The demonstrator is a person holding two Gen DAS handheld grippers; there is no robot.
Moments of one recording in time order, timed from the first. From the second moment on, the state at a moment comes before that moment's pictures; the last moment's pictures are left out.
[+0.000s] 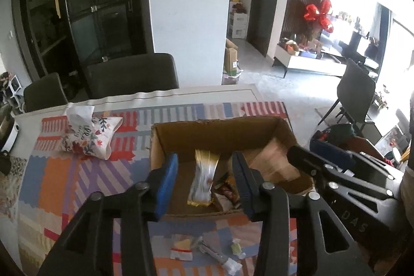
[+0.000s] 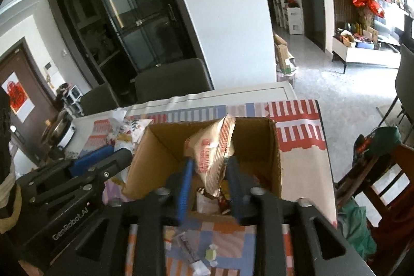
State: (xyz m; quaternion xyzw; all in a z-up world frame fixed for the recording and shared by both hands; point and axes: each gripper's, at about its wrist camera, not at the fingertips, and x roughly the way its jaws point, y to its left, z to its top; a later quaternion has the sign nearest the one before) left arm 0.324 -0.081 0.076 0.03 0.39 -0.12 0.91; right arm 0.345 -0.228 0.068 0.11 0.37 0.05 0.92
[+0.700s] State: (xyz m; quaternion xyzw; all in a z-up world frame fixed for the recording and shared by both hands) left arm 0.260 -0.075 0.013 0.03 0.44 -0.12 0.89; right arm 0.281 -0.213 0.021 0.08 0.39 0.08 0.91
